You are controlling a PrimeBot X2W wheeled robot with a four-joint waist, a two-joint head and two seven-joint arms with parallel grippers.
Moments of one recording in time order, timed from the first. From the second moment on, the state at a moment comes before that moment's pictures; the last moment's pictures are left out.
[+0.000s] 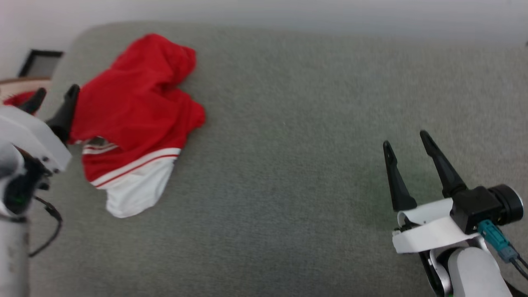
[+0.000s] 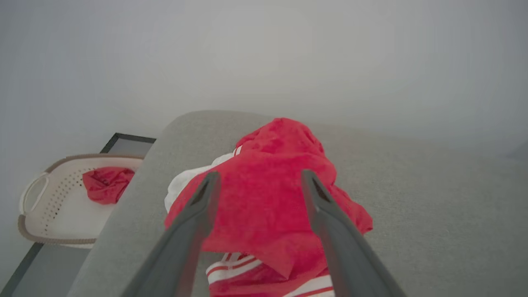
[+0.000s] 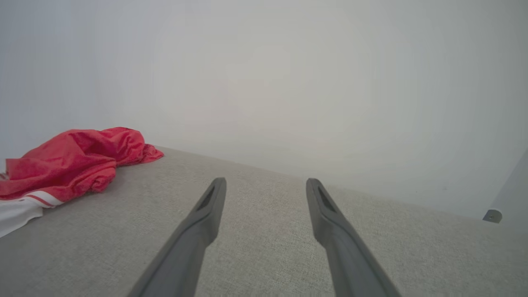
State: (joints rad) left arm -0.57 0.48 0.07 0.26 -0.60 -0.13 0.38; right arm -0.24 -0.07 0.11 0.09 0.01 0.13 -0.26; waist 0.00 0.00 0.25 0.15
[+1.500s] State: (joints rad) left arm -0.82 0.58 0.01 0.47 -0.67 -0.04 0.73; right arm -0.27 -0.07 0.13 0.05 -0.01 0.13 -0.26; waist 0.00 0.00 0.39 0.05
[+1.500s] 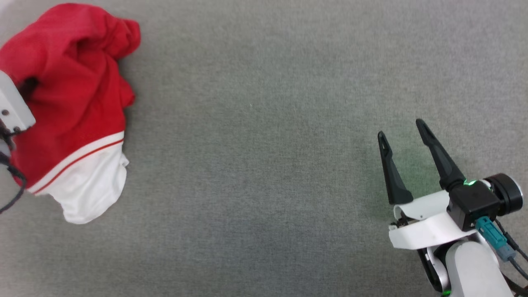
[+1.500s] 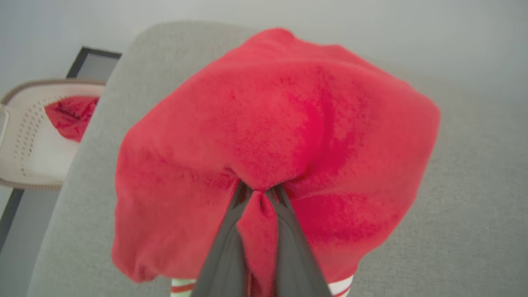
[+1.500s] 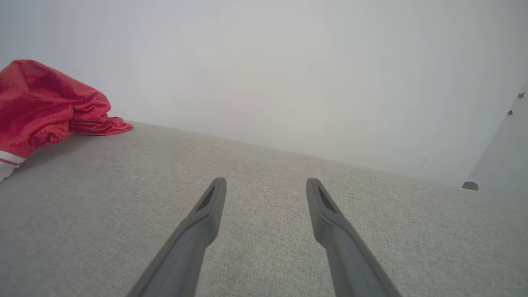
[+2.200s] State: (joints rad) left arm -0.85 0.58 -0.06 0.12 -0.68 -0.09 0.68; right arm -0.18 -0.06 0.10 0.06 0.01 0.13 -0.26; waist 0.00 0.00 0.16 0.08
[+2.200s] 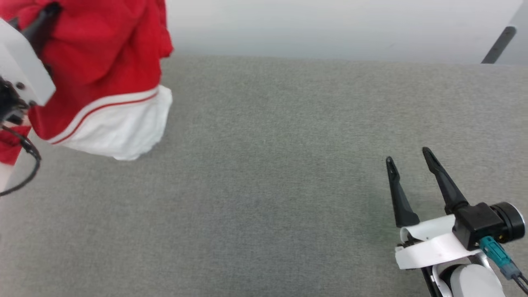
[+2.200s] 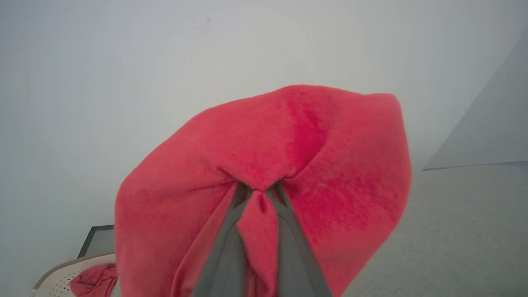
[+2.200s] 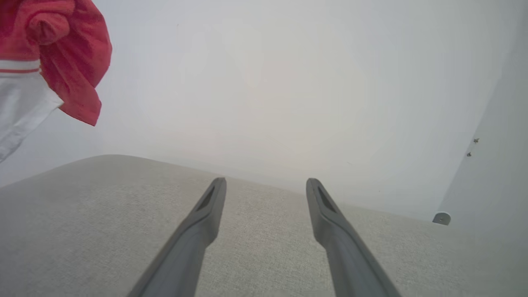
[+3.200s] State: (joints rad) left arm -0.62 0.46 -0.34 -0.27 -0.77 -0.05 0.93; right arm -0.12 -0.05 -0.15 0.08 0.04 0.13 -0.26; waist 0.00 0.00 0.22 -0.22
